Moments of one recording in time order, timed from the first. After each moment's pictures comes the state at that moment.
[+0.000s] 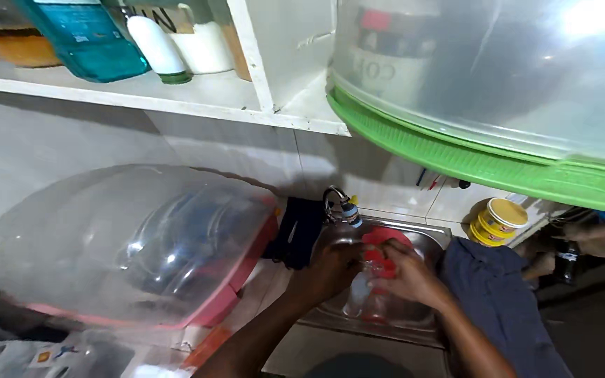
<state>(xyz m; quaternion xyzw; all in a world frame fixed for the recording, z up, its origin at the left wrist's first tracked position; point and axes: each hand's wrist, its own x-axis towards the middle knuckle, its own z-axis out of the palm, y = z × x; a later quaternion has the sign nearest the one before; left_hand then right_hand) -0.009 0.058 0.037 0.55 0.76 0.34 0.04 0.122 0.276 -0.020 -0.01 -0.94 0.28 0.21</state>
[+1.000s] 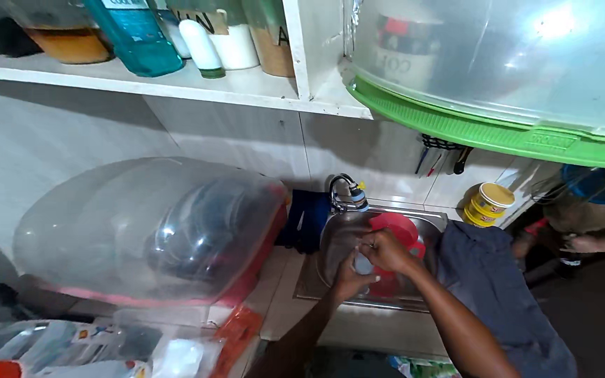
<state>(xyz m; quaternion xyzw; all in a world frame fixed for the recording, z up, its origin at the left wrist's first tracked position) 0.003 0.063 -0.174 0.34 0.67 0.63 0.18 0.075 0.221 -0.030 0.00 -0.95 0.27 0.14</state>
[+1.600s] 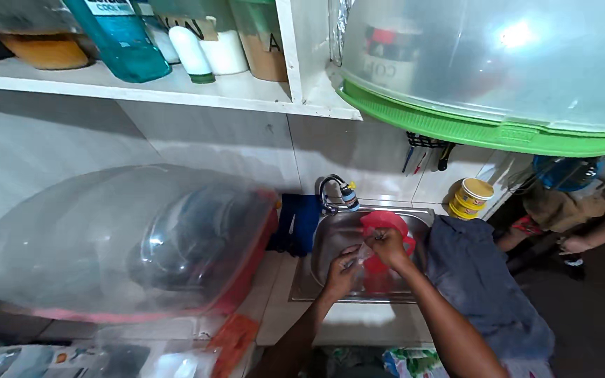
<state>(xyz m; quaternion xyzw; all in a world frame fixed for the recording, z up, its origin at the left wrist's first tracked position) -0.012 0.062 -0.178 0.41 0.60 0.67 0.17 0.089 0.236 -0.071 -0.23 -0.85 0.41 0.23</state>
